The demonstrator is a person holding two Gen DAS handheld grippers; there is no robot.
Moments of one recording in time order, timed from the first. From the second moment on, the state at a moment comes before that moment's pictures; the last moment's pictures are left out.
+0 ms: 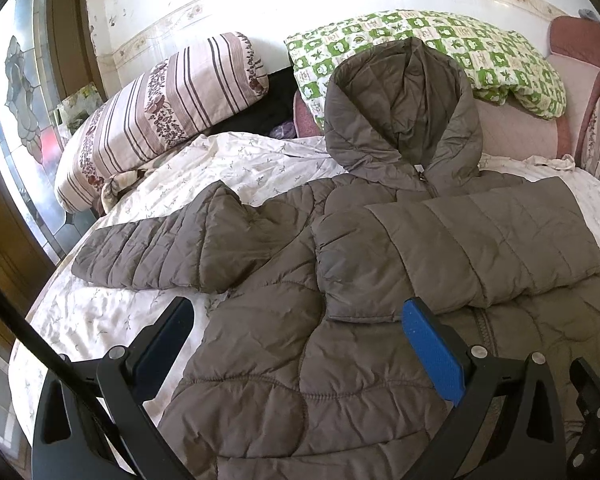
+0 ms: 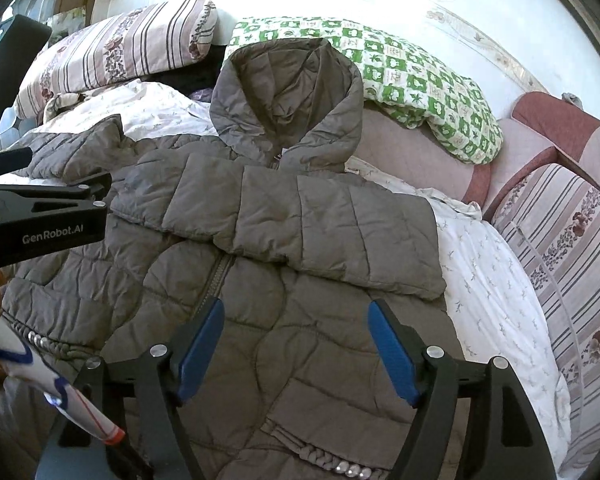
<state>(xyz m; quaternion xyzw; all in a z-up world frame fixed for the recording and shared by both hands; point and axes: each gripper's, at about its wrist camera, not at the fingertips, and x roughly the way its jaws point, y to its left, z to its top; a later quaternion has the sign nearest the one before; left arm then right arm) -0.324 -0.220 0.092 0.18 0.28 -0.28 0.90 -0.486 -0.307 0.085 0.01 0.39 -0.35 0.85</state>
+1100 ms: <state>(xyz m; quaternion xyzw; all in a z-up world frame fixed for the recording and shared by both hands) -0.315 -0.216 0.087 0.19 0.29 -0.27 0.90 -0.474 -0.301 0.077 -0.01 0.40 -0.35 0.84</state>
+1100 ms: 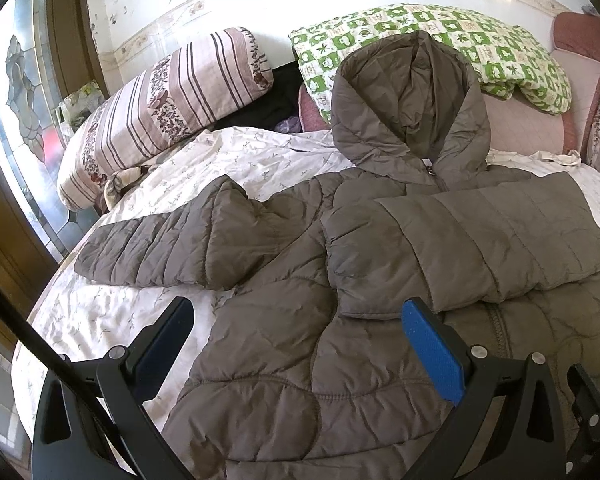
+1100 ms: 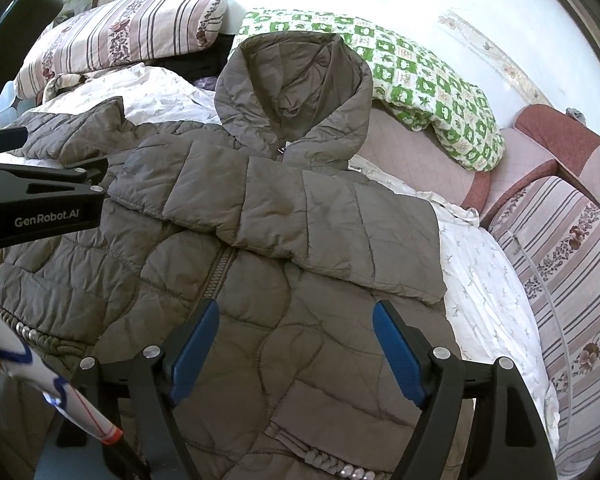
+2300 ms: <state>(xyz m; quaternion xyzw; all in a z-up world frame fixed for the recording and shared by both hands) -0.241 -0.159 0.105 0.13 0.31 -0.21 0.92 -0.462 -0.302 0.060 0.01 0.43 -0.33 0.84</state>
